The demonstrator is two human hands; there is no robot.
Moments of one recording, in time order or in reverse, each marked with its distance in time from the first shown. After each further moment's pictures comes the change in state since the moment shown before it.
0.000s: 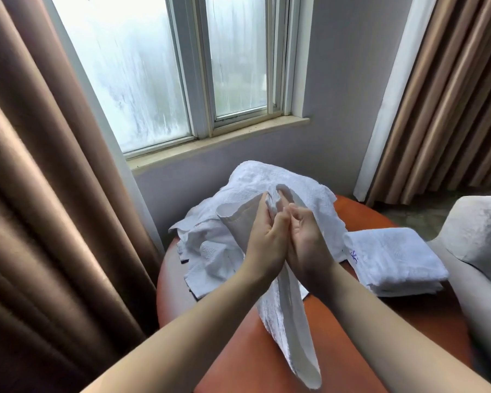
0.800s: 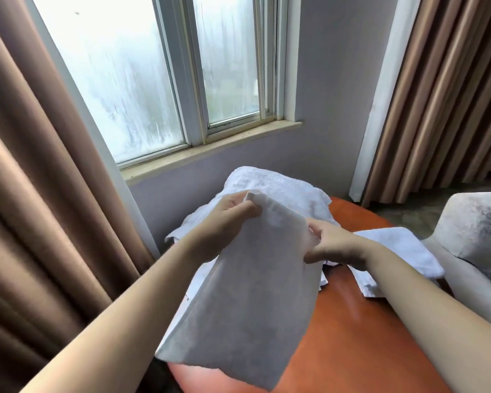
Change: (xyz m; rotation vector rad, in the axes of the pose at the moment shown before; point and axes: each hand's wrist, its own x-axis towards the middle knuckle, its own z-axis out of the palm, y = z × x) left_hand 0.035 0.041 -0.061 0.110 -0.470 -0.050; right_hand 0.039 -0.030 -0.098 -0.994 -0.347 0.531
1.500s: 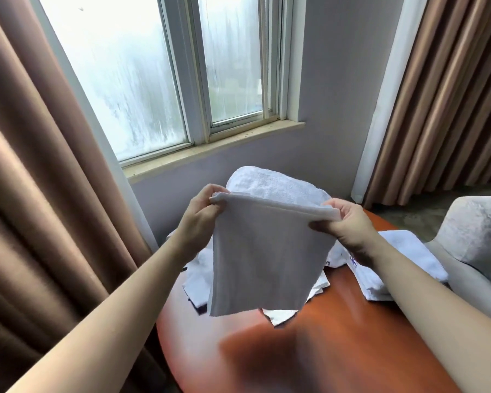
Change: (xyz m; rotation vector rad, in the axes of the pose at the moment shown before) left_hand 0.004 -0.033 -0.041 0.131 0.375 0.113; right_hand 0.015 0.012 -0.011 0.355 0.474 -0.161
